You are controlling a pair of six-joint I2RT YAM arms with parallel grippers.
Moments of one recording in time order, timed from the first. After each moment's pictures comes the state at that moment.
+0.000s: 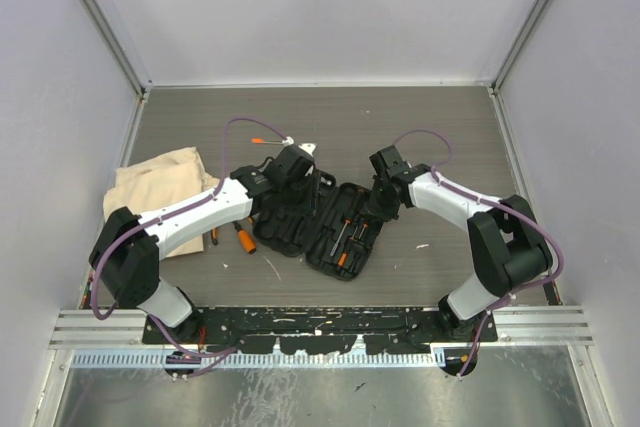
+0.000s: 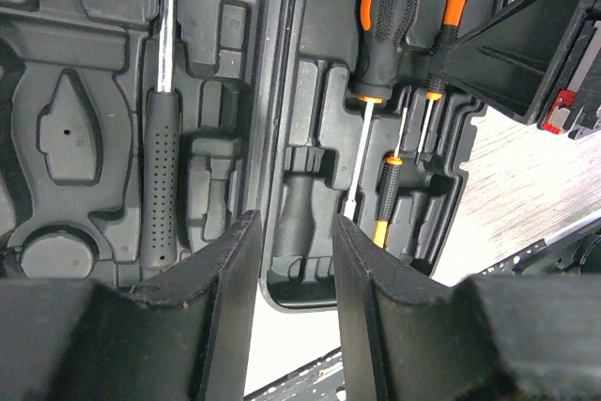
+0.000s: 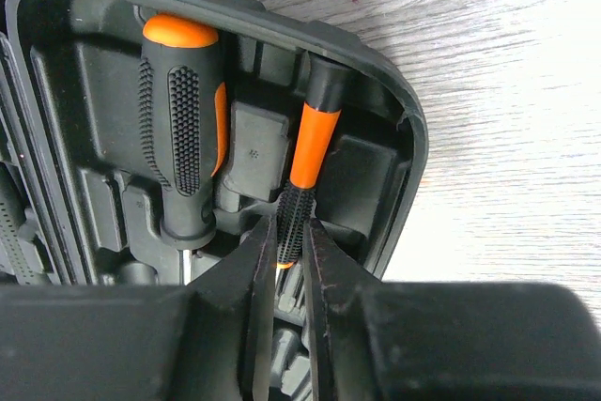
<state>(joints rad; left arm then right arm) -0.81 1.55 1.16 -0.52 0.00 -0.61 0.47 1.57 0.93 -0.53 -0.02 0.76</state>
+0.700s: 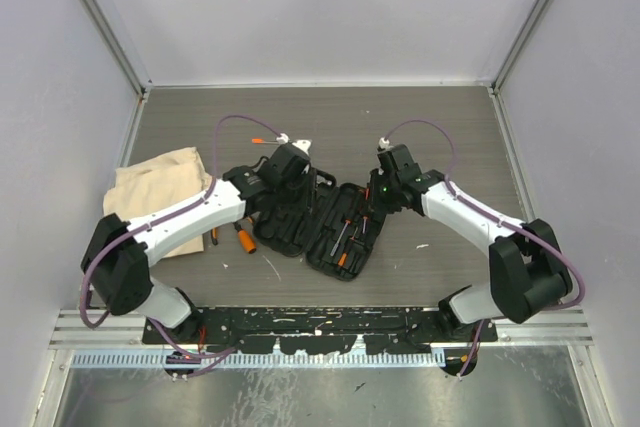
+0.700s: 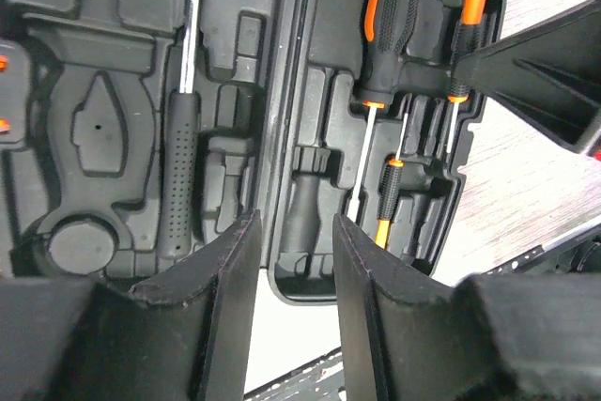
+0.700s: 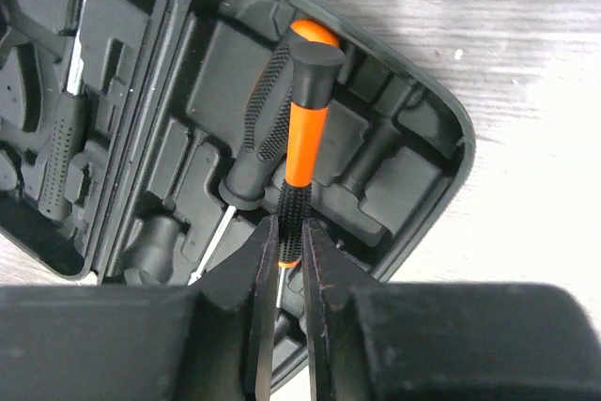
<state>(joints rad) -0.81 1.51 1.16 -0.53 -0.03 -0.61 0.47 1.41 0.88 -0.45 -0.07 0.56</state>
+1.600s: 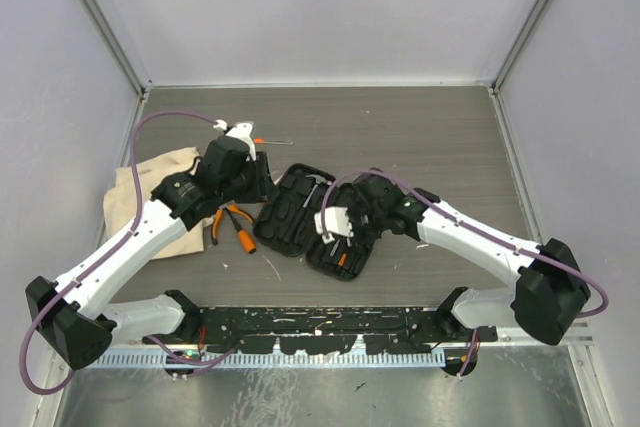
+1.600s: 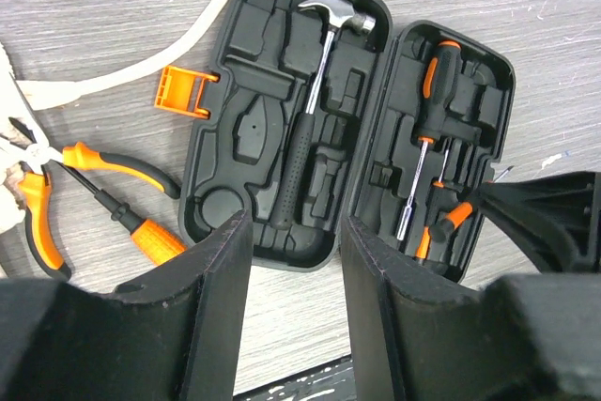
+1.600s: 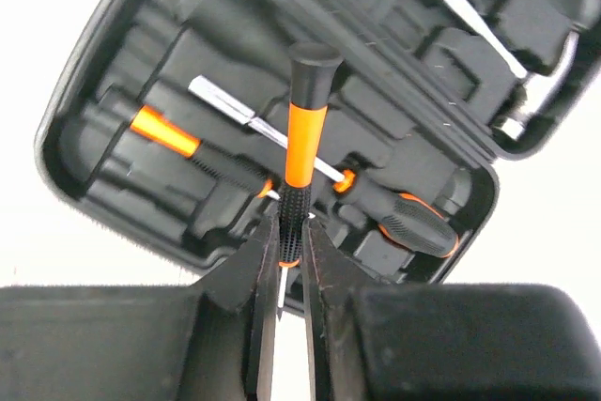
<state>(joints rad) -0.65 1.14 1.12 -0.68 -0.14 -0.54 0.74 1.27 0.87 -0.54 -0.31 -0.91</state>
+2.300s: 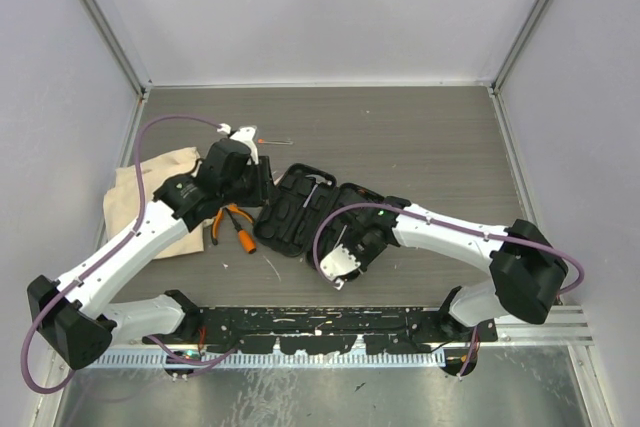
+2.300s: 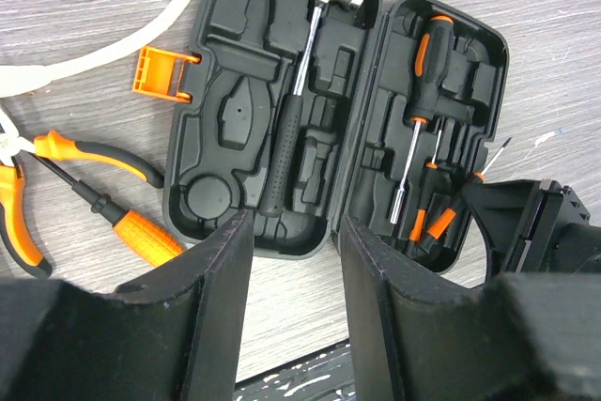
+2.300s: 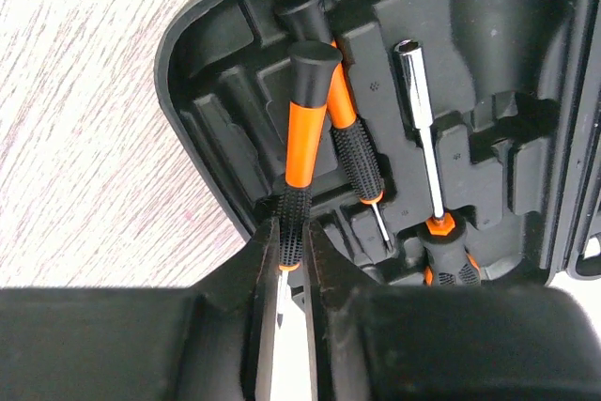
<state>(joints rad) -0.65 1.14 1.10 -0.68 -0.08 -0.54 0.89 1.41 0.88 -0.80 -0.12 -1.41</state>
